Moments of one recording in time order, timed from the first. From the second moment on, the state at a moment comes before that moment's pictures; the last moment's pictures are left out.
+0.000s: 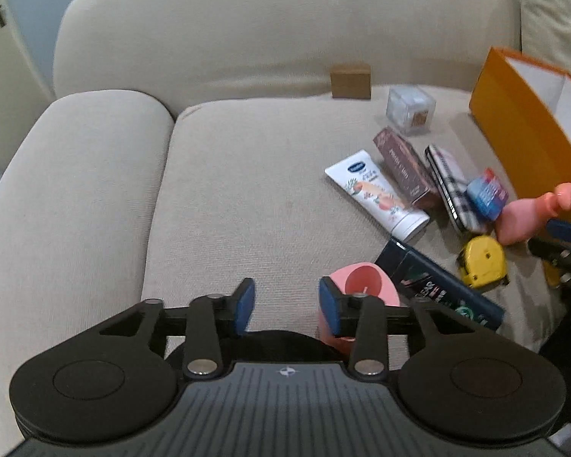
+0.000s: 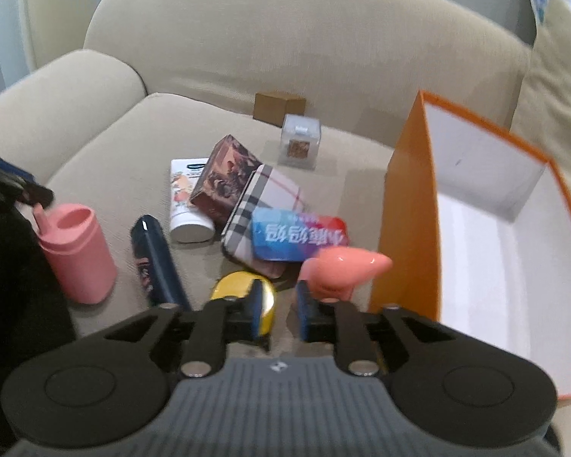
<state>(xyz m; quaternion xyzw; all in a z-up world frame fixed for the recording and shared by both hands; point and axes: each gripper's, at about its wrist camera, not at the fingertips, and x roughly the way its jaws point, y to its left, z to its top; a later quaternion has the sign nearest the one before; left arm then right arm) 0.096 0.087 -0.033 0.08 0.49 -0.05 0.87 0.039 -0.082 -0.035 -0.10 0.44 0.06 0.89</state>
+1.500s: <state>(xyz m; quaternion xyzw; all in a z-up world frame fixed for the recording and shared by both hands) 0.082 0.043 -0.027 0.04 0.45 -0.07 0.89 0.061 -0.110 -0.013 -0.09 0.39 0.03 0.92</state>
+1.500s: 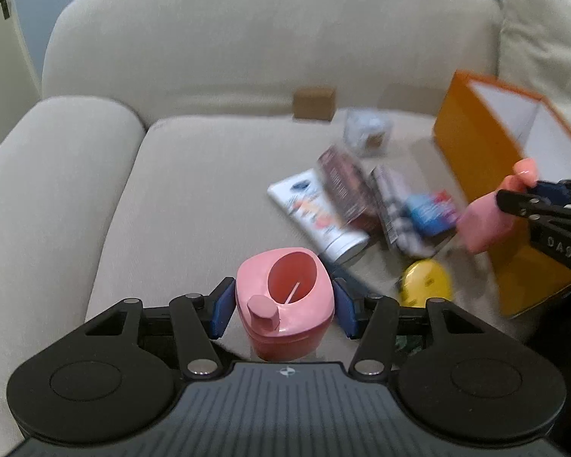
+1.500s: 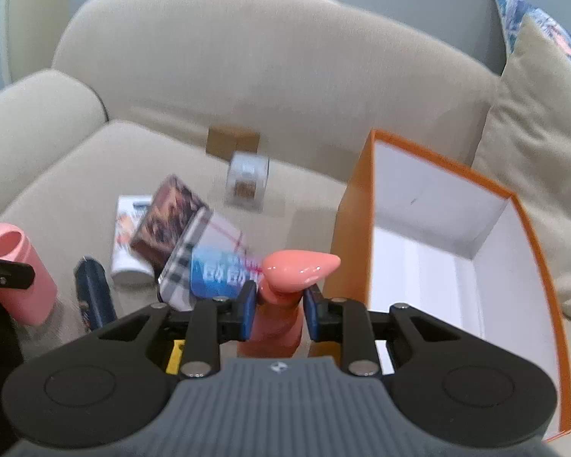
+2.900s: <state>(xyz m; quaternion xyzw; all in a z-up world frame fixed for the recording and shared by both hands) 0.238 -0.257 -0.049 0.31 0.39 -0.33 0.81 0.167 -0.335 -0.021 0.12 0.40 -0.04 0.91</state>
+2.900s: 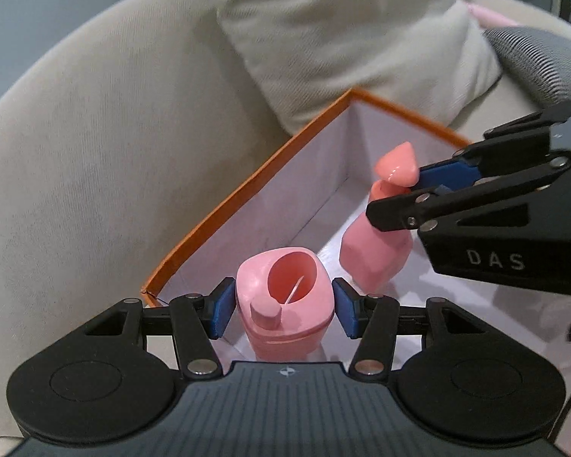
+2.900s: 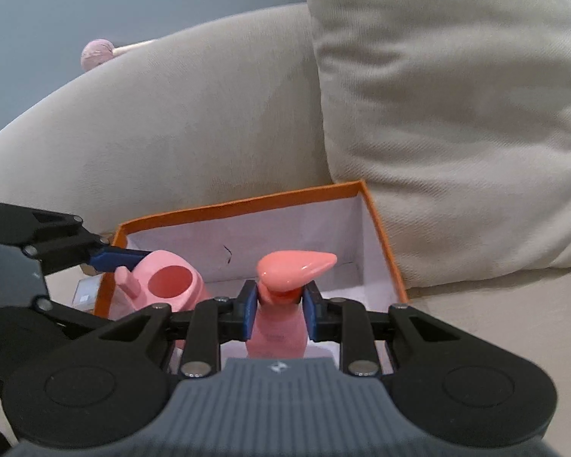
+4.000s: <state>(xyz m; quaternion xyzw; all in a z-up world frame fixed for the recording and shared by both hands) 0.221 -0.187 -0.006 0.19 0.37 -0.28 0.87 0.211 -0.307 -0.044 0.11 0.41 -0.03 0.91</state>
